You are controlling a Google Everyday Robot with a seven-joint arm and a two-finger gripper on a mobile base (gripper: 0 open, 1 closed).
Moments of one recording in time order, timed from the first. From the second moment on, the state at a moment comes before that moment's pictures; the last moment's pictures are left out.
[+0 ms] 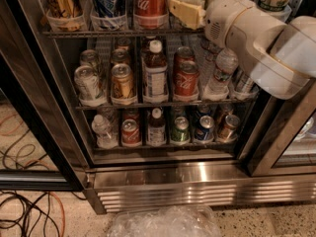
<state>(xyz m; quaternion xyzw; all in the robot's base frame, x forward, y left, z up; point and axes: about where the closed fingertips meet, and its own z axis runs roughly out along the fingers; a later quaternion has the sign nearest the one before) 0.647 -0.080 1.065 -0.25 0.61 0.17 0.73</state>
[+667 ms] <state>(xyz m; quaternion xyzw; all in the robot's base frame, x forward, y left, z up) 0.647 -0.077 1.061 -0.24 0.61 0.17 0.73</state>
